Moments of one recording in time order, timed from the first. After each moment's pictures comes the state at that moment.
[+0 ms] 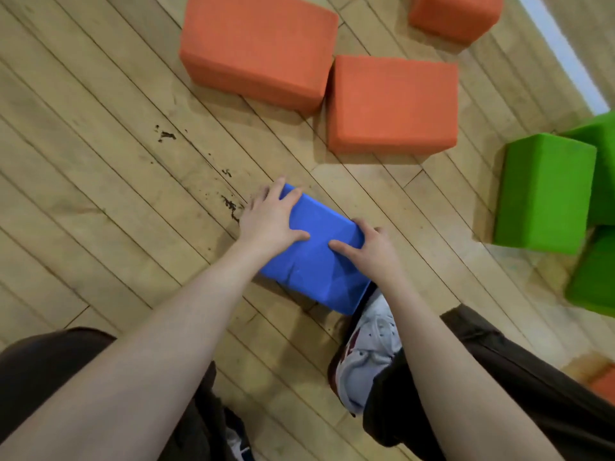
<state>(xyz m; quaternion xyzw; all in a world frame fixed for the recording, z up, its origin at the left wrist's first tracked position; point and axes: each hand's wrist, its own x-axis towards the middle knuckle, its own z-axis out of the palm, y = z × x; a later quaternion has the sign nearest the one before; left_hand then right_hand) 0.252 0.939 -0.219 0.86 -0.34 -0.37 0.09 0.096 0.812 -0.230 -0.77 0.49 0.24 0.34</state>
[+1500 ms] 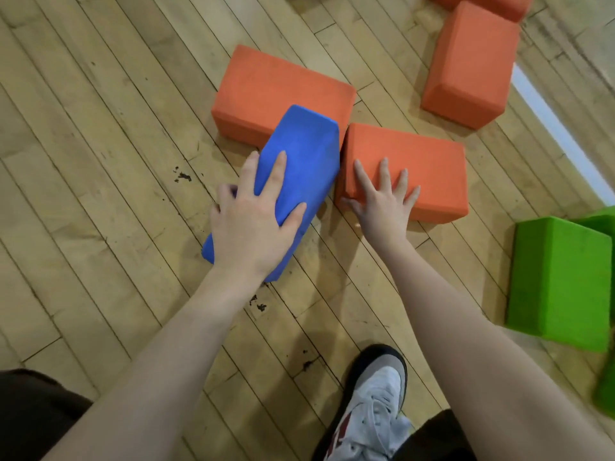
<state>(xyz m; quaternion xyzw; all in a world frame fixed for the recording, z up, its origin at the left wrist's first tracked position) 0.272 0.921 -0.166 0.96 -0.22 -0.07 0.18 0.216 0.719 -0.241 -0.95 0.31 0.10 0.05</state>
